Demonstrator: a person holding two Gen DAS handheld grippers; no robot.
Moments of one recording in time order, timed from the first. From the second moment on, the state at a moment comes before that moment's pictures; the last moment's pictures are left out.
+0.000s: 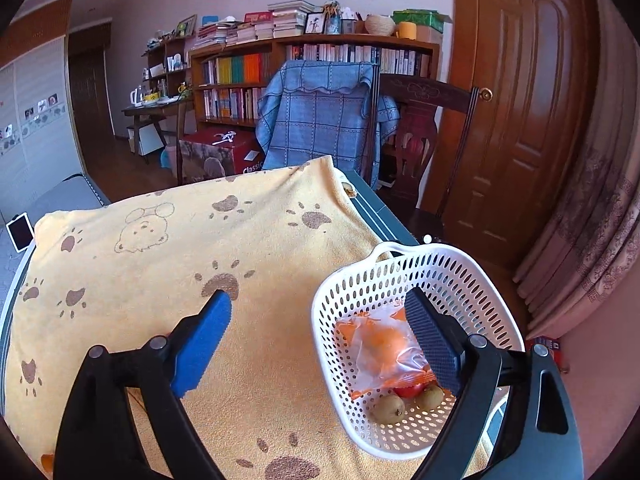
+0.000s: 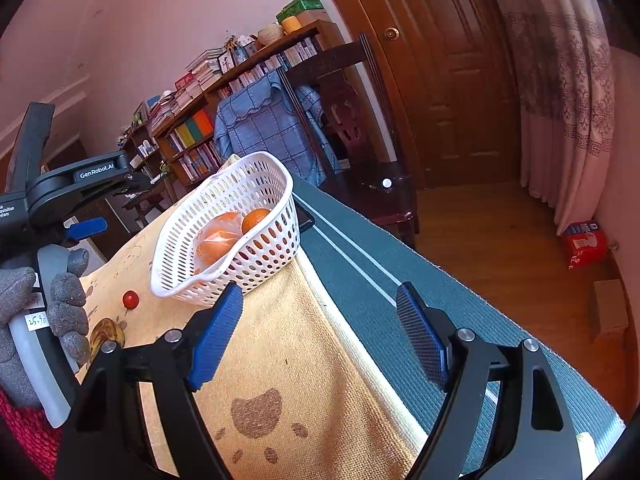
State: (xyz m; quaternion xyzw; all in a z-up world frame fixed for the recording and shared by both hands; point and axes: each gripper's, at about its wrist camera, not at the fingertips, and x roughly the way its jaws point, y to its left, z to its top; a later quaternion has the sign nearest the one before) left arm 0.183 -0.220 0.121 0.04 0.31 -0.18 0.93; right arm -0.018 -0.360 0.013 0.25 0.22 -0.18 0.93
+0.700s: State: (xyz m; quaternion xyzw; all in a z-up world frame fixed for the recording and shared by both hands) left arm 0.193 -0.071 0.124 -0.04 0.33 -0.08 0.94; right arm -0.013 -0.356 0.013 0.24 0.23 -0.20 0.92
